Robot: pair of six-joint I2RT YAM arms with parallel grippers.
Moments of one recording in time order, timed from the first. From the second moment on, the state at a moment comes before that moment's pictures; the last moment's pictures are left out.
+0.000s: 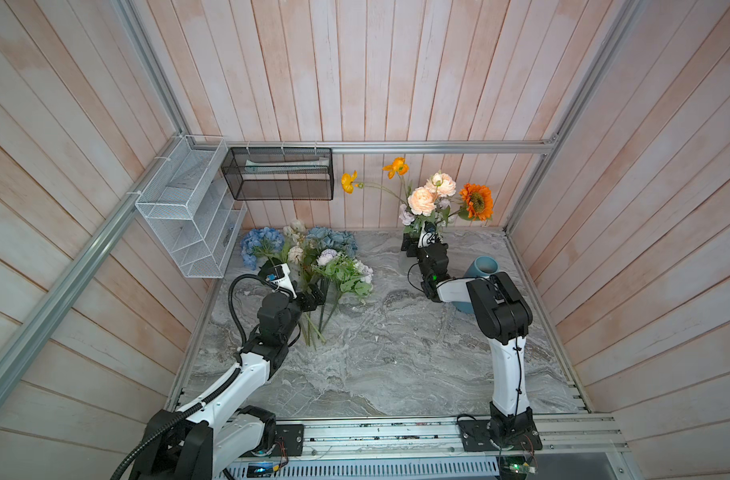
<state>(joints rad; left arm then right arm) -0.29 1.07 0.46 0.43 -0.03 -0.49 0.37 2.20 1.26 1.00 0.22 0.07</state>
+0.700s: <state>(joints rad) -0.28 1.24 0.51 0.50 0.14 -0.52 0.44 1.54 0.76 0.62 0.16 0.21</state>
